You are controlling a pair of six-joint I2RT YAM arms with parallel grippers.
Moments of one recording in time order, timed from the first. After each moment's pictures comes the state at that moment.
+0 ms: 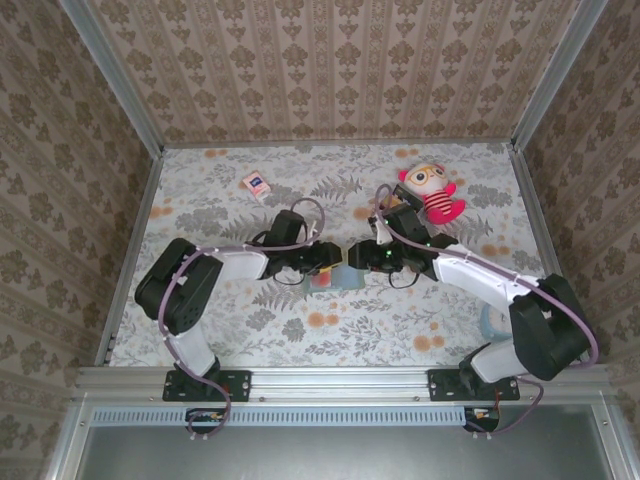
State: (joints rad) left arm -0.66 1.76 0.83 0.19 0.65 -0.89; right arm 0.51 1.41 0.85 -0.30 -0.35 0.61
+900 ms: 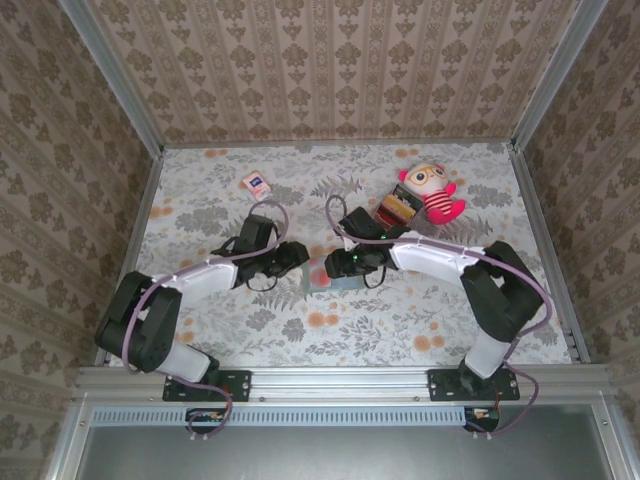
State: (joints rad) left arm -0.52 1.45 0.66 -0.06 0.39 -0.87; right arm 0.68 1.74 1.11 -0.43 -0.18 0.47
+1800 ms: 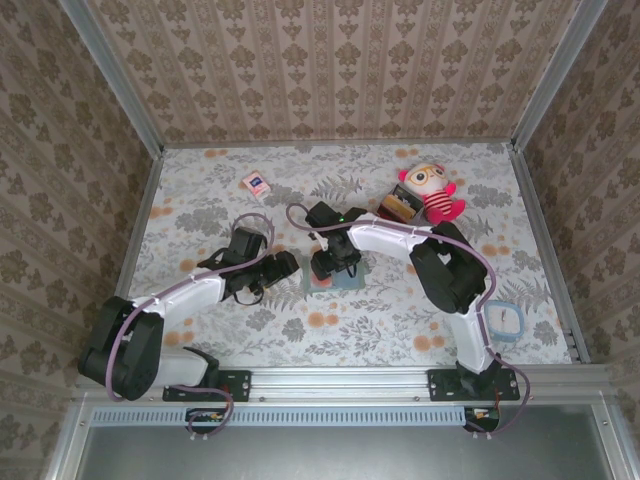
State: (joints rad) left arm -0.50 1.31 0.59 -0.24 0.26 -0.87; right arm 0.73 2.07 1.50 -0.78 -0.04 0.23
